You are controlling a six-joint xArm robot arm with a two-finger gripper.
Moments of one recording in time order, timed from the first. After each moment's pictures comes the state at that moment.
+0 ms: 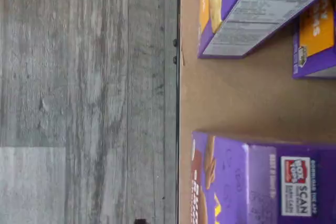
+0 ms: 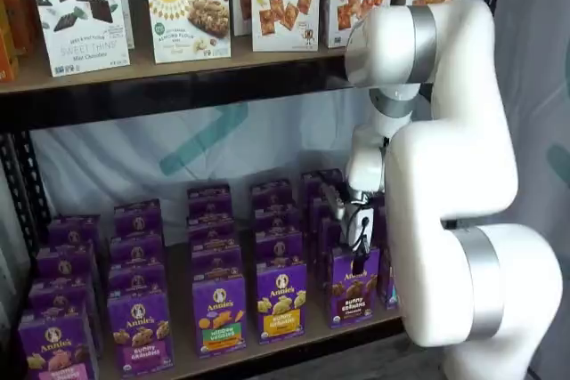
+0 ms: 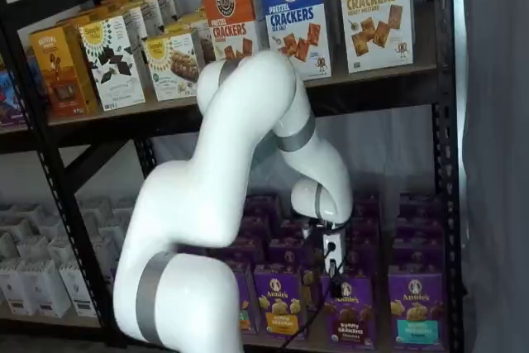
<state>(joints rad) -0.16 0.88 -1.30 0.13 0.38 -1.84</state>
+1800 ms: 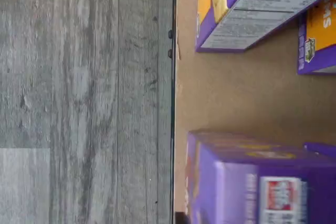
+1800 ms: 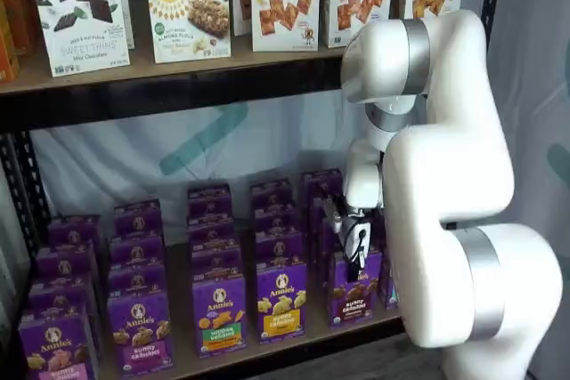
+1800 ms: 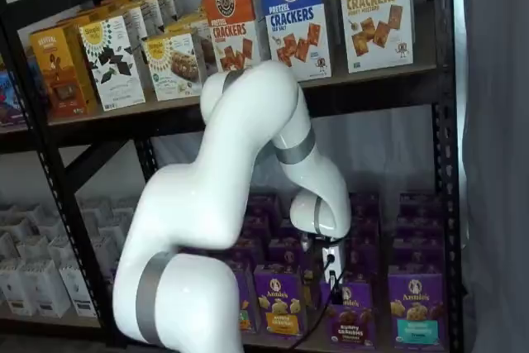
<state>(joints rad) -0.15 0.95 -1.31 0.11 0.29 -1.82</state>
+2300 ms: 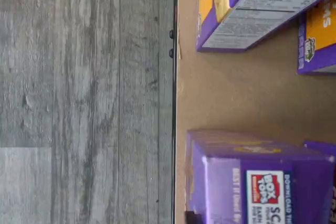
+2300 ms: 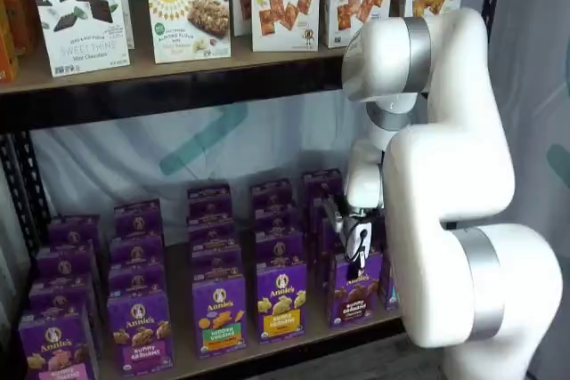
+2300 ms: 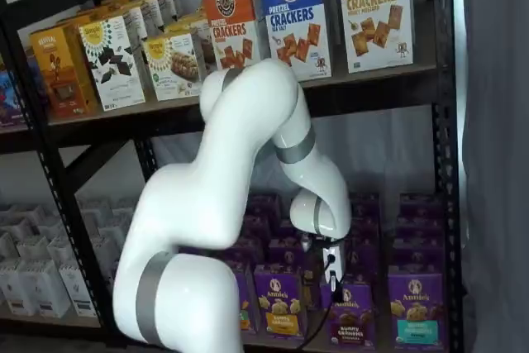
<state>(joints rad) -0.15 0.94 -1.29 0.13 0.28 -1.84</state>
